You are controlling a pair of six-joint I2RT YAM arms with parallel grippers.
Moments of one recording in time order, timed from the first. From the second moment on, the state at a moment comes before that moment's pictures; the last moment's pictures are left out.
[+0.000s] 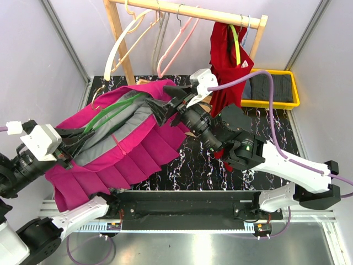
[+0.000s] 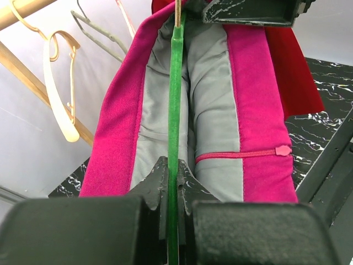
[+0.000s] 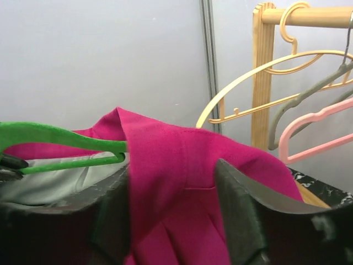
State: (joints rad) left arm -0.61 0.84 2.05 -1.25 0.17 0.31; right arm 1.29 1.34 1.64 0.06 0.46 0.03
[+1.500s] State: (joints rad) left arm -0.61 0.76 1.67 -0.97 0.18 0.35; right arm 1.26 1.74 2.30 -0.25 0.39 0.09
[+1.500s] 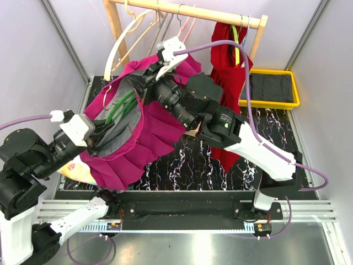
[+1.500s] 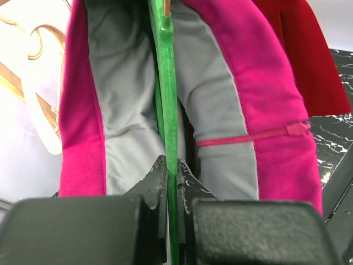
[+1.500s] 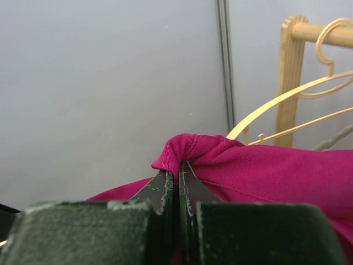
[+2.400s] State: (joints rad) left arm -0.60 1.08 2.05 -1.13 0.19 0.30; right arm 1.30 1.72 2.17 -0.01 0.35 0.39
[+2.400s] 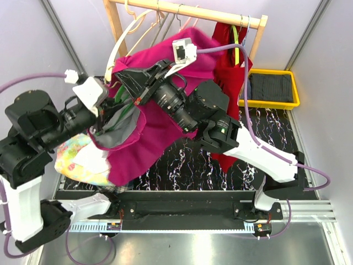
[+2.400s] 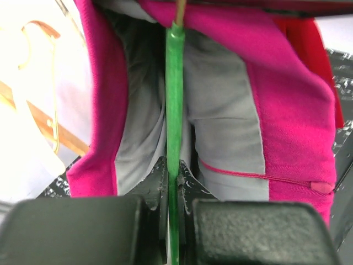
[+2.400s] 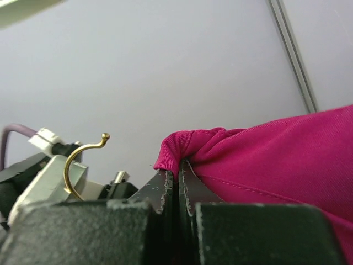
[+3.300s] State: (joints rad) left arm -0.56 0.71 1.95 -1.20 0.02 0.48; right arm 1.09 1.53 1.84 -0.24 0.15 0.46
